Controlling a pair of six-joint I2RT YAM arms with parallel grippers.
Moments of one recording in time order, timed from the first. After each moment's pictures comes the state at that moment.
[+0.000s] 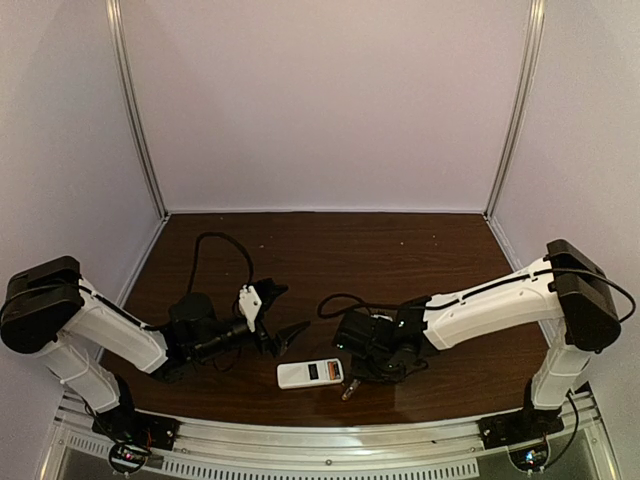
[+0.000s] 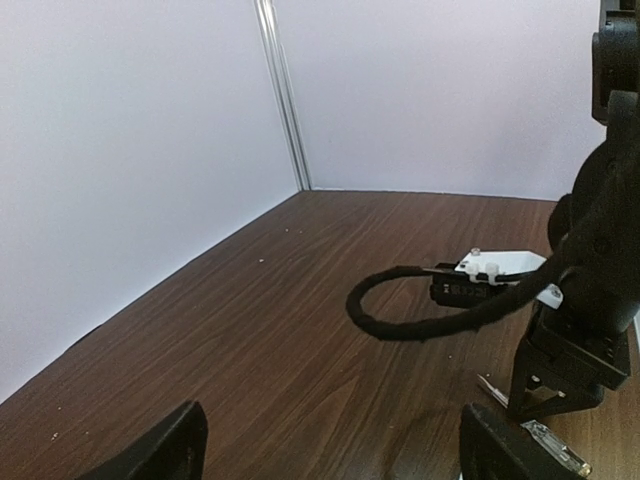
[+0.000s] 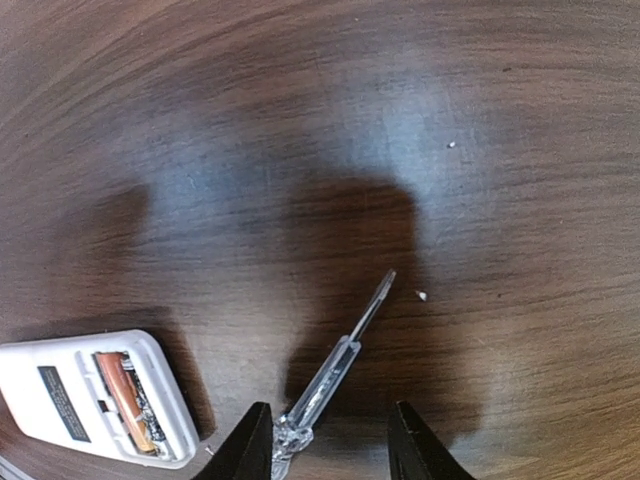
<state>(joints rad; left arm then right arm) -1.00 1.53 0.35 1.15 0.00 0.19 1.21 1.76 1.05 -0.59 0.25 1.34</state>
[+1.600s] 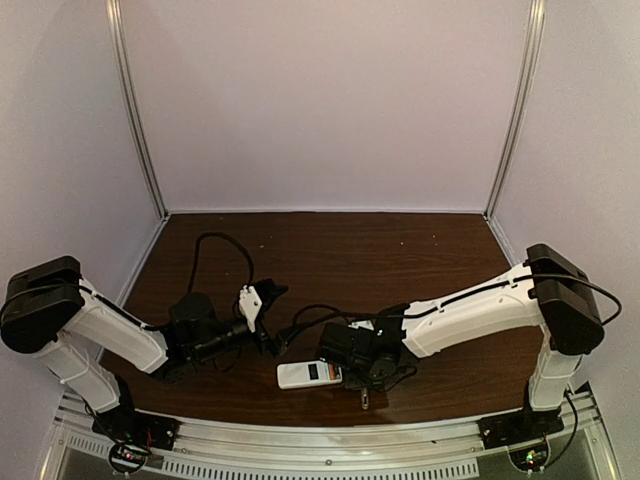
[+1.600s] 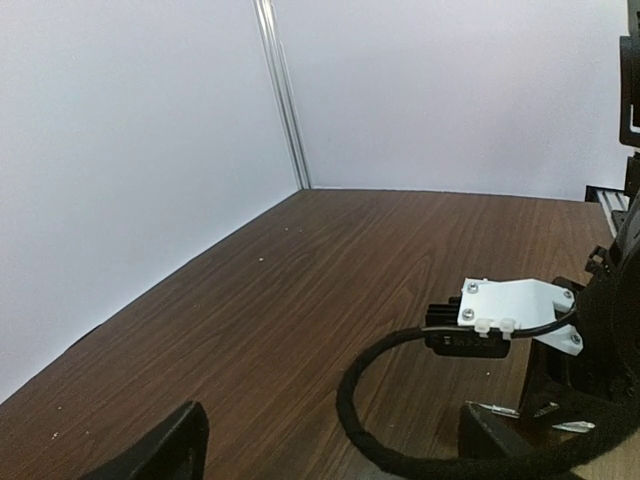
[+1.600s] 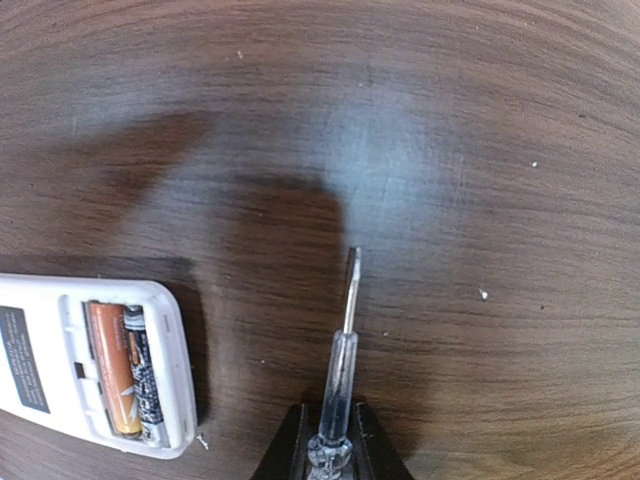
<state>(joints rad) -1.00 1.53 0.35 1.15 0.00 0.19 1.27 1.87 1.17 -0.69 0.30 1.14</state>
